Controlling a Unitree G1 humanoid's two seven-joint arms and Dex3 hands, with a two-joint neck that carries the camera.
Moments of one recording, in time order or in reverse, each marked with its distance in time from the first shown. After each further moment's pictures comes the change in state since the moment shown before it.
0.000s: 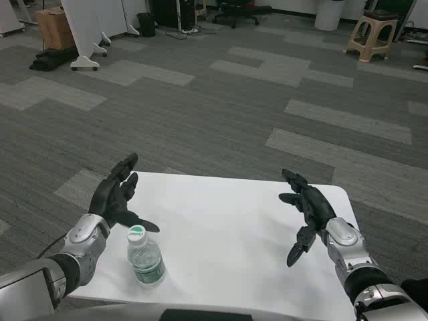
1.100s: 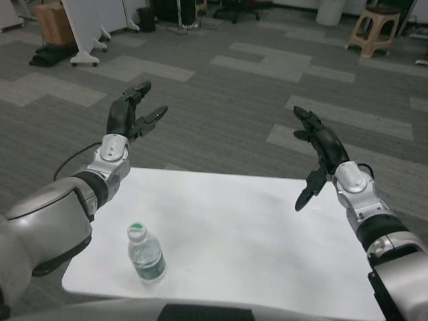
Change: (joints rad) left arm -0.398 -0.065 0.018 0.151 0.274 0.167 0.399; right arm -0.215 -0.122 0.126 -0.030 -0.003 -0.055 -0.166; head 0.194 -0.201
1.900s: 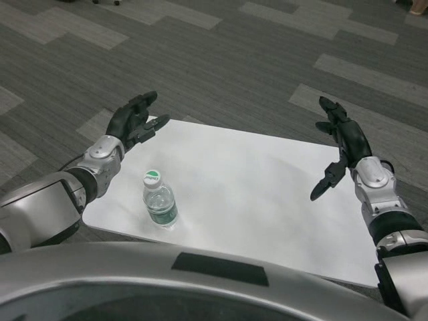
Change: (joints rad) left arm 0.336 0.097 0.167 -0.127 -0.041 0.058 -0.307; right arm 0.104 0.016 -0.017 0.009 0.001 0.001 0.043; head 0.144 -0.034
